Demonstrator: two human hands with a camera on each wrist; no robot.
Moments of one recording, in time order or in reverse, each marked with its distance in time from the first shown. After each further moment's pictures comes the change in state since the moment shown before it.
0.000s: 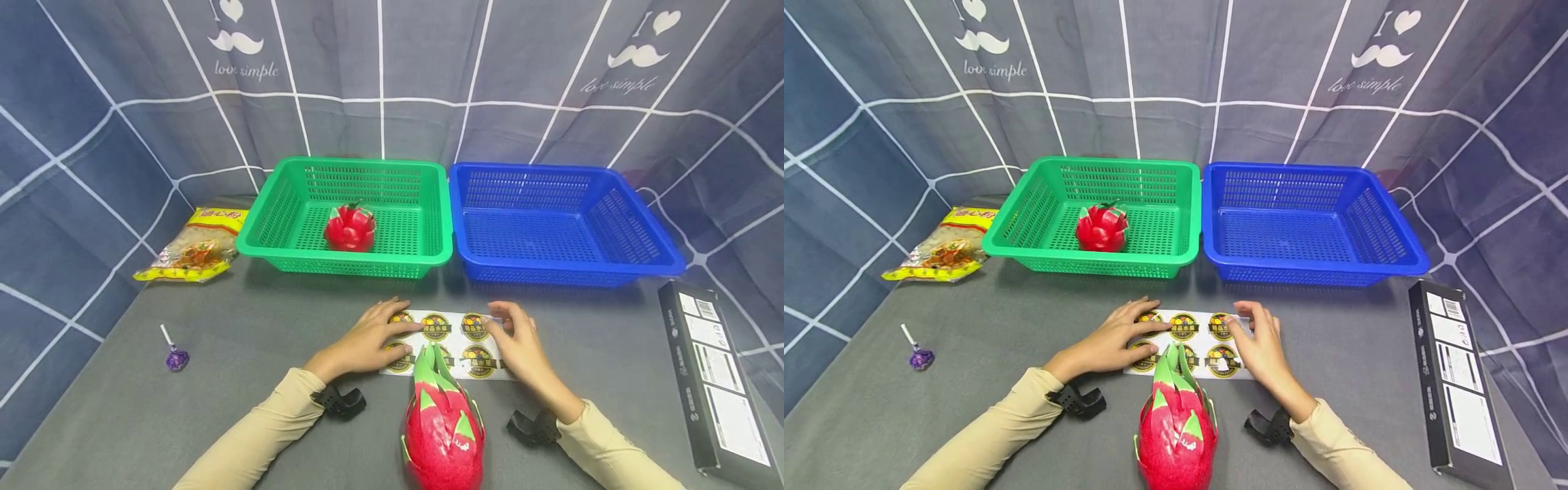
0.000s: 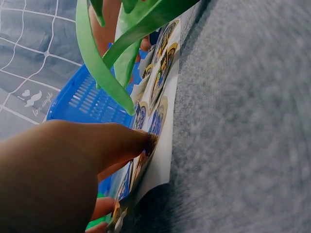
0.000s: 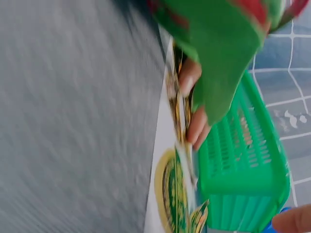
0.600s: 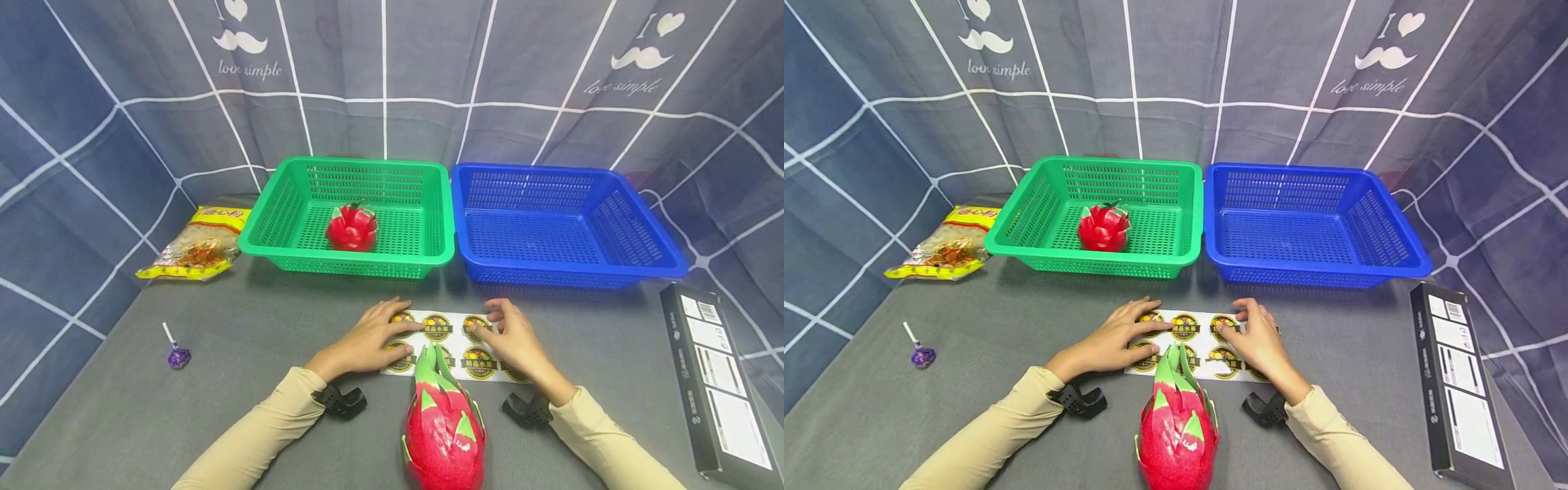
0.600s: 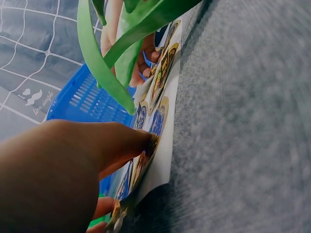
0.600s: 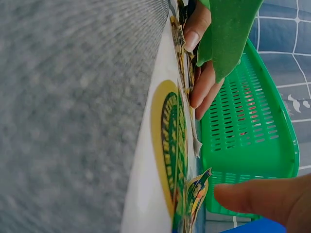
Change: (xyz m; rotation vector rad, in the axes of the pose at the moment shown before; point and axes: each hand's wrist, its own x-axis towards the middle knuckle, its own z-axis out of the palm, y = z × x) left_hand 0.001 -0.001 0.001 0.005 -0.010 -0.004; right_hand 0.019 0.007 0.004 -0.147 -0.145 0.029
